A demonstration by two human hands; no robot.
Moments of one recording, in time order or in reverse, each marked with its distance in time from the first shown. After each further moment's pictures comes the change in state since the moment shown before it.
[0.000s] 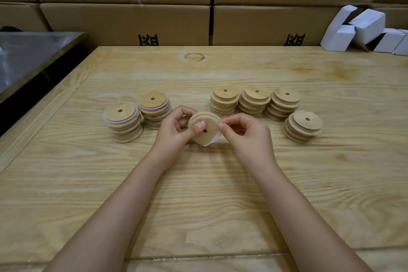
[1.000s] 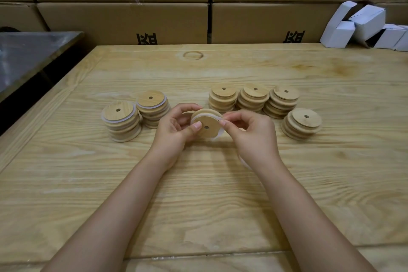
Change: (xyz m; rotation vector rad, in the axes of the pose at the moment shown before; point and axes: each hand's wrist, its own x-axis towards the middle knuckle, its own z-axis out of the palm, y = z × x) left_hand 0.000 -0.003 0.004 -0.049 0.012 0.031; right_hand 0.003 -0.002 -0.005 0.010 0.020 -0.035
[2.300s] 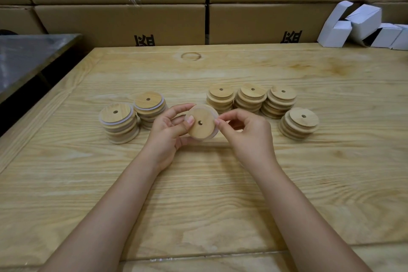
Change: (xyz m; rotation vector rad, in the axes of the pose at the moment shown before) left_hand 0.002 0.007 -0.005 -0.180 0.005 -0.157; right_hand -0.004 -0.003 -0.001 -0.039 0.005 -0.055
